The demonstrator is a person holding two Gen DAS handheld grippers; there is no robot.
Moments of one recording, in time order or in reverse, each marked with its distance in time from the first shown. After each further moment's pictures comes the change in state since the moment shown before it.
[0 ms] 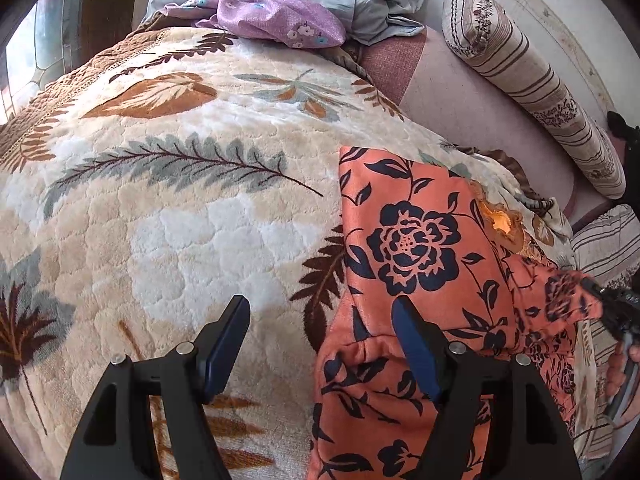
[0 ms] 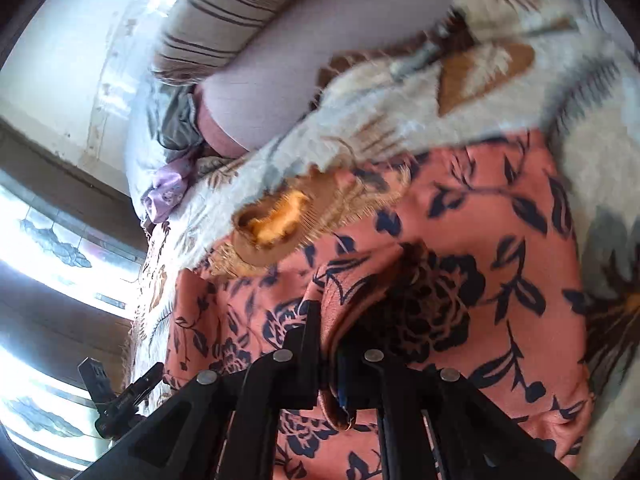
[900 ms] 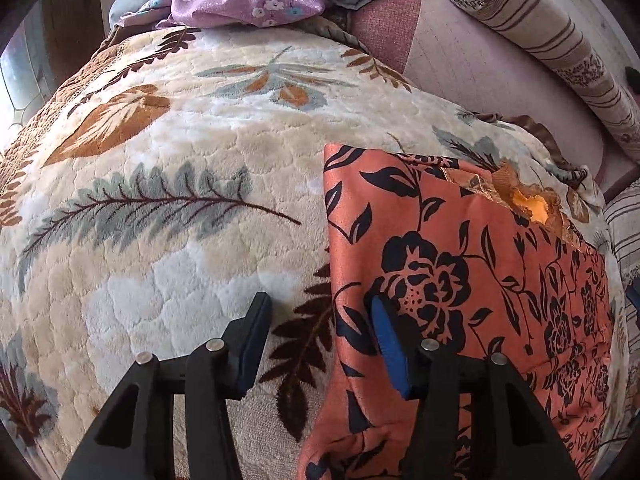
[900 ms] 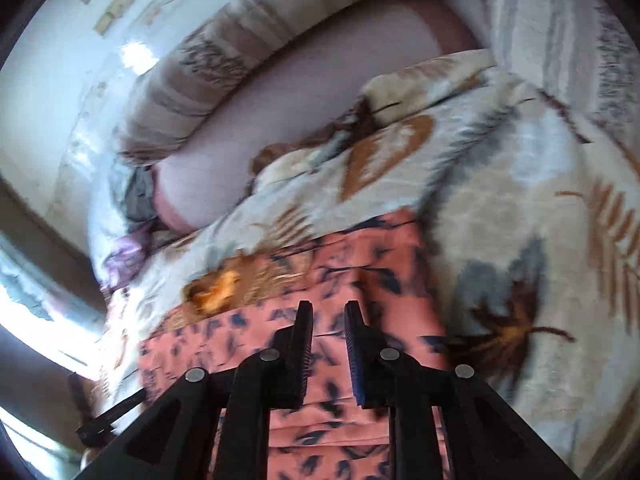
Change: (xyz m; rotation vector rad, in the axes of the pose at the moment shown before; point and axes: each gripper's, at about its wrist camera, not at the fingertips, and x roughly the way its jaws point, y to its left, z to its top) left arm 0.056 -0.033 0.035 0.104 0.096 0.096; right arm -0.010 -0.053 0.005 0.123 -0.033 0.029
